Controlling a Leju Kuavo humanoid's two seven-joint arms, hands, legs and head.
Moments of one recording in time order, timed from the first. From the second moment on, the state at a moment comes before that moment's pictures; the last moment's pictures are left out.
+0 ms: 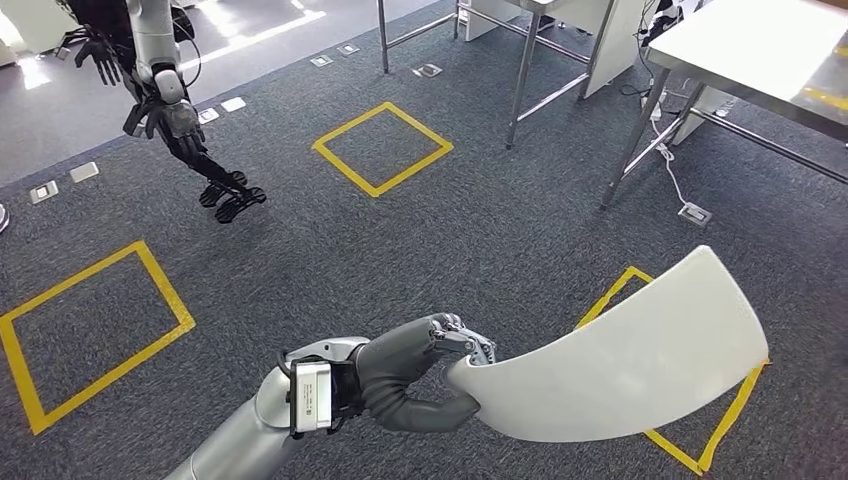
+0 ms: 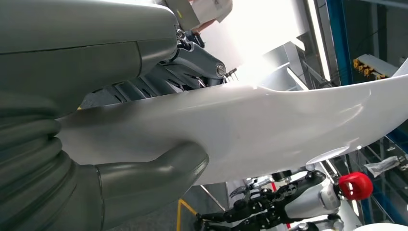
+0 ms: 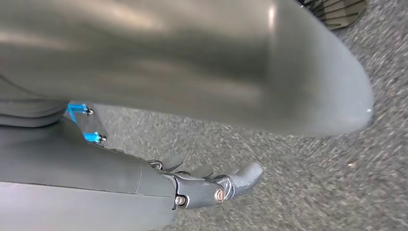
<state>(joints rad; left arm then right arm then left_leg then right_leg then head) -0.42 -0.05 -0.72 -1.47 0.01 -0.52 -0.56 -0.04 -0.10 -1.25 -0.23 1.09 -0.01 0.08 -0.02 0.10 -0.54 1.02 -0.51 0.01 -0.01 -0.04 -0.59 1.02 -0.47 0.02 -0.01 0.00</state>
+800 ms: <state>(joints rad) -0.42 -0.06 -0.72 -1.48 0.01 -0.52 -0.55 -0.03 -0.10 -1.25 -0.23 1.09 -0.01 0.08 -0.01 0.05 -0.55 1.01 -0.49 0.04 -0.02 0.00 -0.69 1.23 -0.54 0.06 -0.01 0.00</state>
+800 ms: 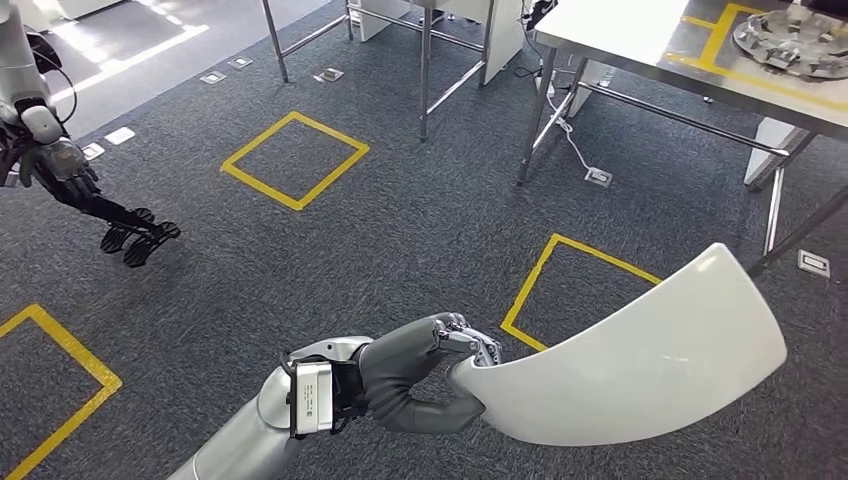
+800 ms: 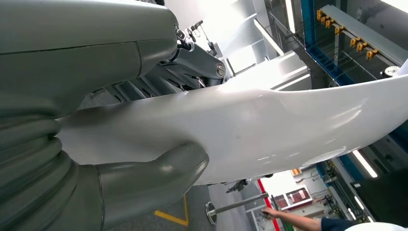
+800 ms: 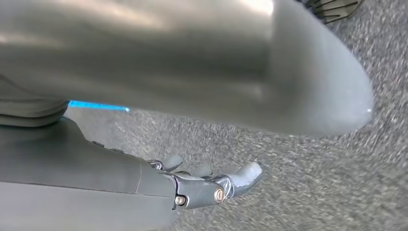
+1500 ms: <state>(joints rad) -0.43 -0.08 -0.73 -1.53 0.04 -0.54 -0.50 -0.04 -0.10 -1.26 -0.23 1.10 0.01 0.05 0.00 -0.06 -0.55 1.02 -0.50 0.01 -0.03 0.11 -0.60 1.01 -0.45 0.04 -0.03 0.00</state>
